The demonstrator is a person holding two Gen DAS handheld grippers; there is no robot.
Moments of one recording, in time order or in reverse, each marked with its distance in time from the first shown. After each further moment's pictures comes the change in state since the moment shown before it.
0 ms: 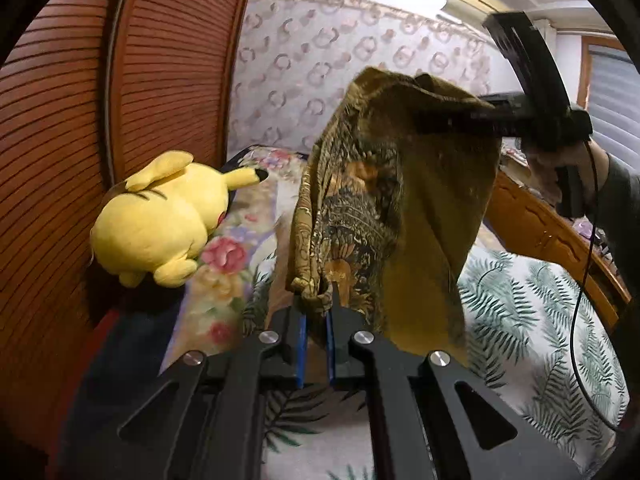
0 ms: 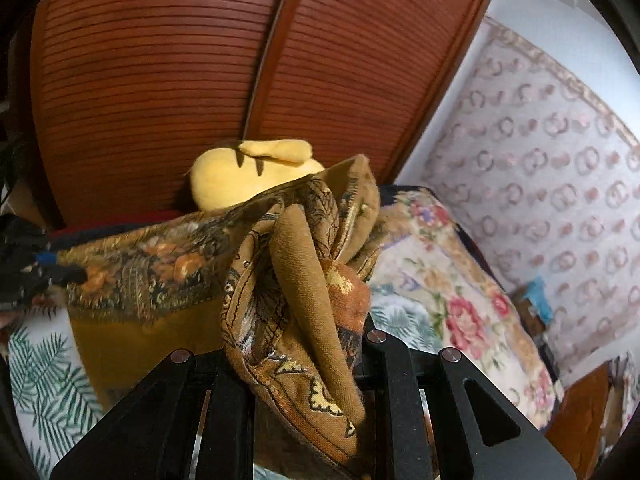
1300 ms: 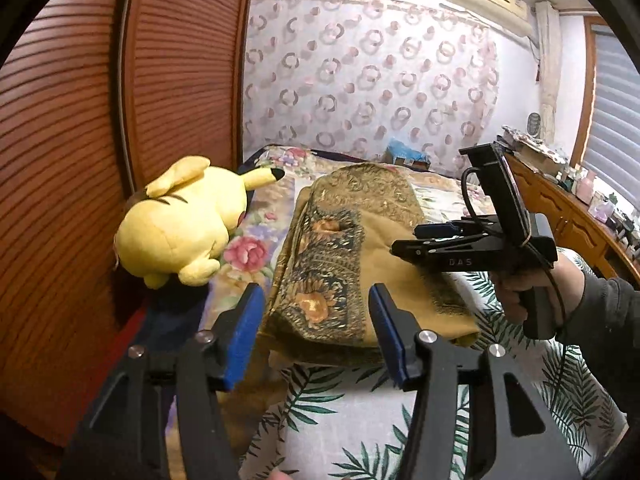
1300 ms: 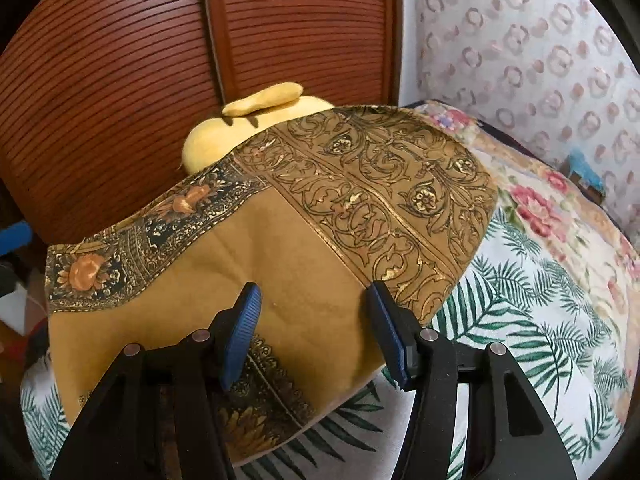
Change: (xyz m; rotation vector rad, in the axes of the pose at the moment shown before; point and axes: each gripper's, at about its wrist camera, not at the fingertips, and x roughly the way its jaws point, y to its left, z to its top) left arm -0.031 -0.015 0.007 0.057 0.005 0.076; right arm 0.082 0.042 -0.100 0.426 0.069 0.076
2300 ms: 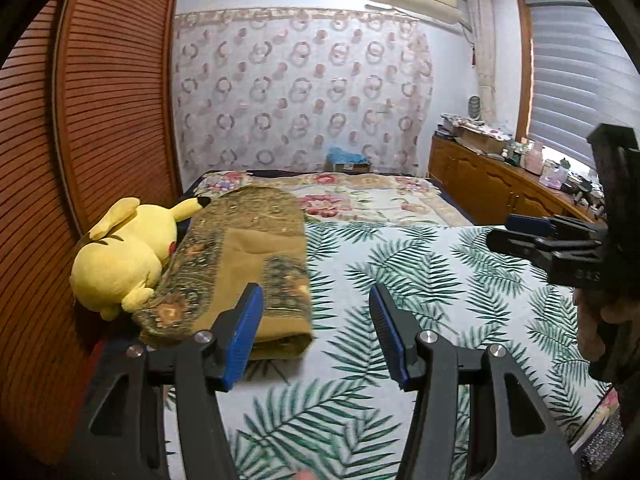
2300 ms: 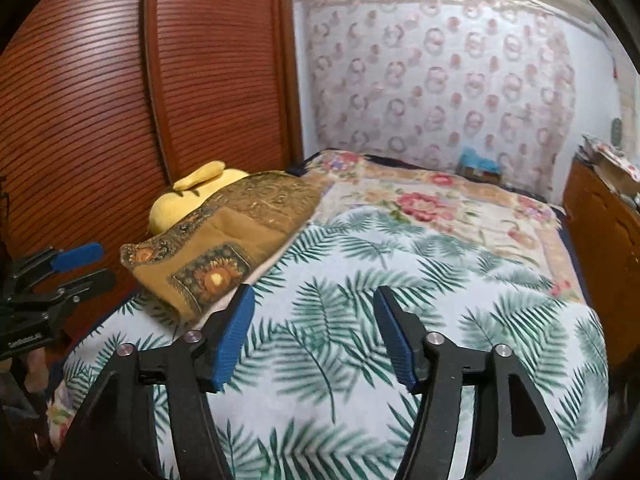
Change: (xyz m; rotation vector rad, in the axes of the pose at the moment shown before) left arm -0.041 -0.124 -0.003 0.155 -0.045 -0.147; right arm -0.242 0.004 -0.126 0.231 -0.257 -0.271
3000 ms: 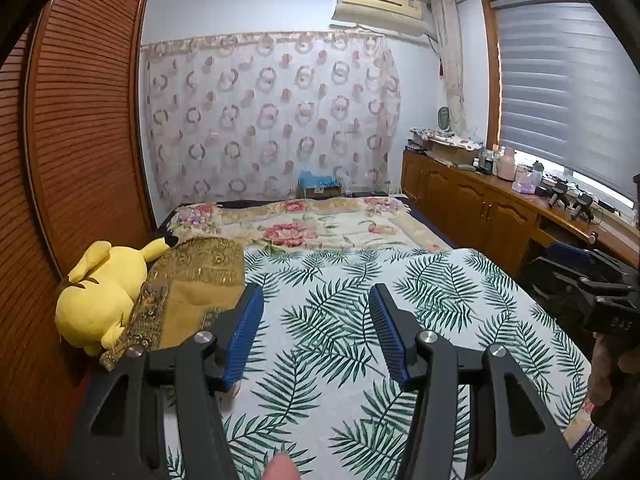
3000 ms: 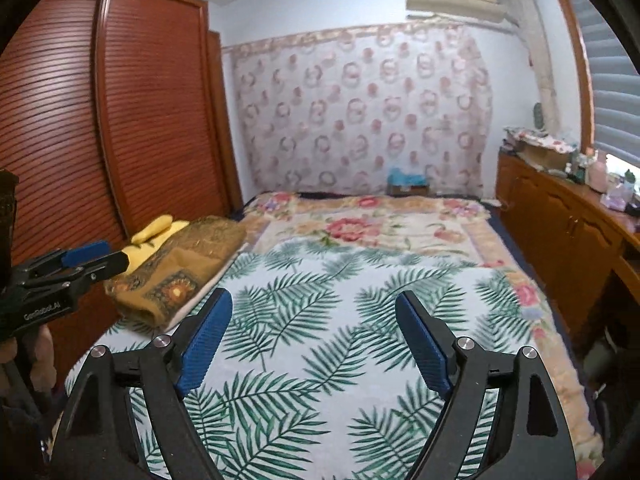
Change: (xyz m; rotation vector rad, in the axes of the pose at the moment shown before) left arm -0.024 -0.076 0.046 0.064 -0.075 -0.051; right arm -0.126 -0.042 -0.031 0.145 -0.175 -0.205
